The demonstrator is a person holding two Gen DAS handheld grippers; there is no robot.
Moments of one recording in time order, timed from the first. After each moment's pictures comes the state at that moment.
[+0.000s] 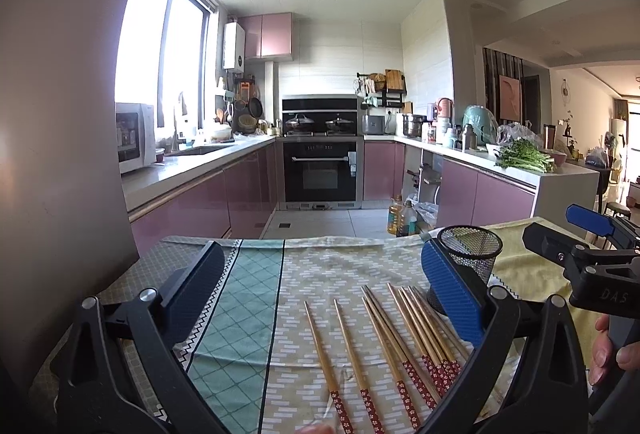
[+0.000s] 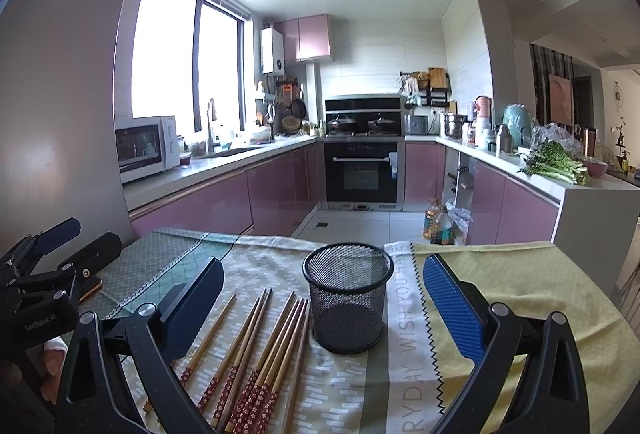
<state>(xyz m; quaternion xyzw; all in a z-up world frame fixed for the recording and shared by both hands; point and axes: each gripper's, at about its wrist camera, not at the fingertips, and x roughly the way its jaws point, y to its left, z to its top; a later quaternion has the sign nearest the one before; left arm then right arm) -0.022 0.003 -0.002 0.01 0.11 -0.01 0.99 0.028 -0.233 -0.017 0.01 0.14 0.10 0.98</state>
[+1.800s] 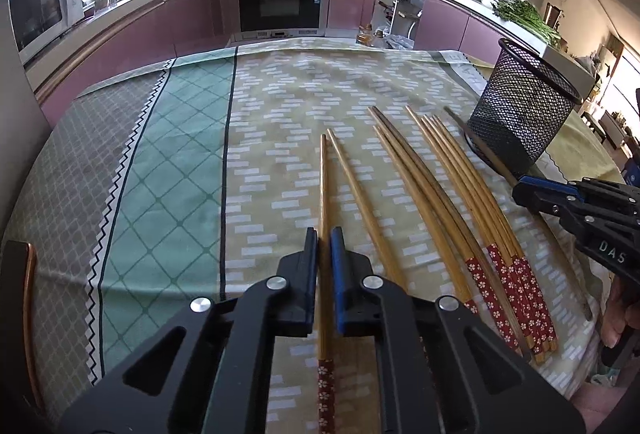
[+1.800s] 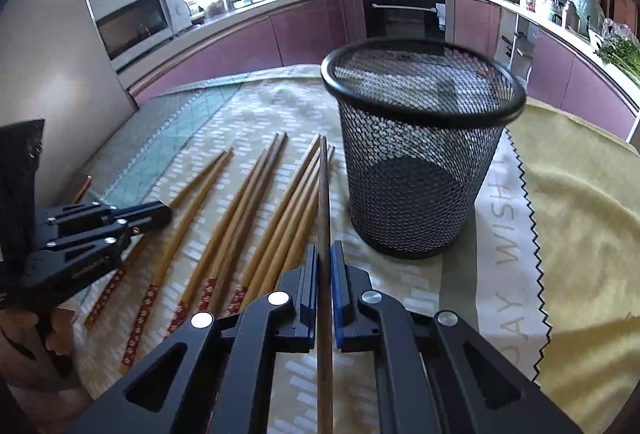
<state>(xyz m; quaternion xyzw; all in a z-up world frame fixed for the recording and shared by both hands) 0.118 0.015 -0.119 0.01 0.43 -0.09 0.90 0.128 -0.207 -0.105 0.00 0.41 0.18 0.89</state>
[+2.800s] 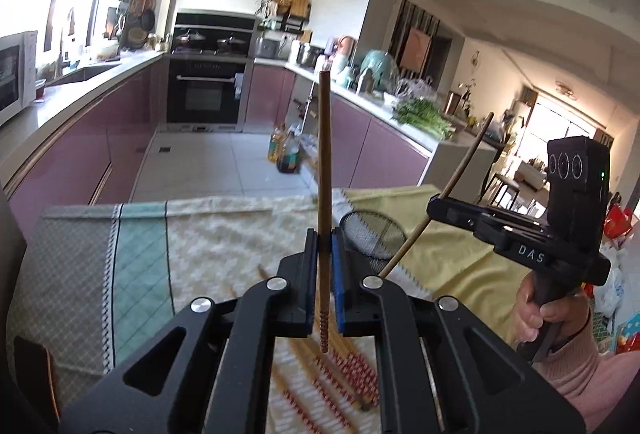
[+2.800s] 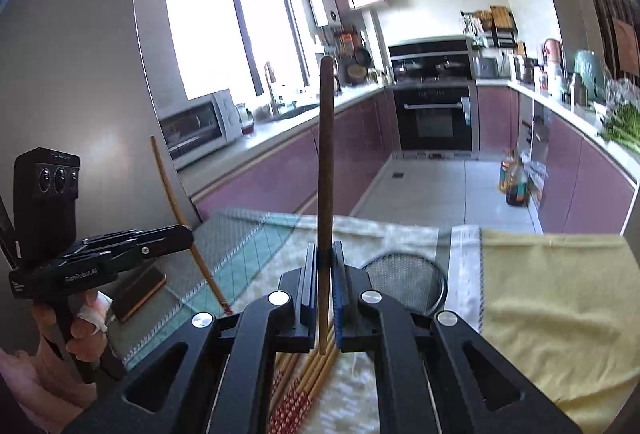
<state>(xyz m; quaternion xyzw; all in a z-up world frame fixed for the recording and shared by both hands) 0.068 0.004 0.050 -0.06 0.25 -0.25 0.93 0.105 -0.254 0.023 0.05 0.24 0.25 0.94</state>
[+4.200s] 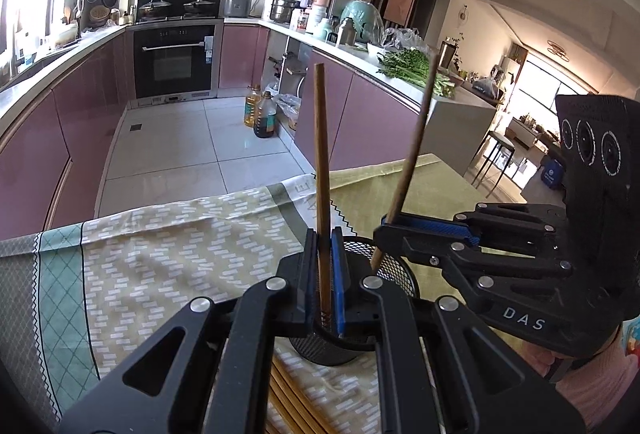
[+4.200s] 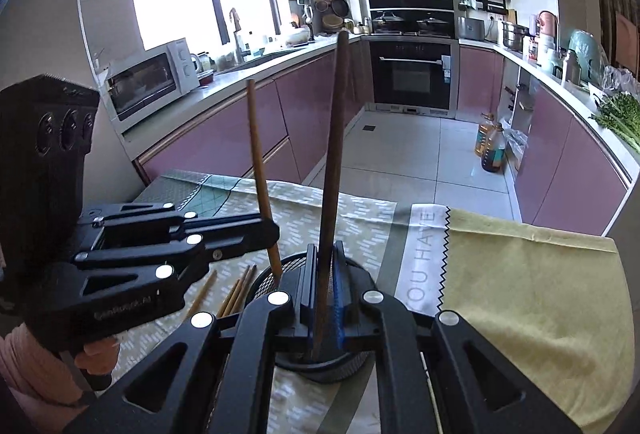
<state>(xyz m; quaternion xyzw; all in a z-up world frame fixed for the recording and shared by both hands) 0.203 -0.112 -0.003 -0.01 0.33 -0.28 0.90 0.182 -0.257 -0.006 0.01 0.34 0.20 0.92</state>
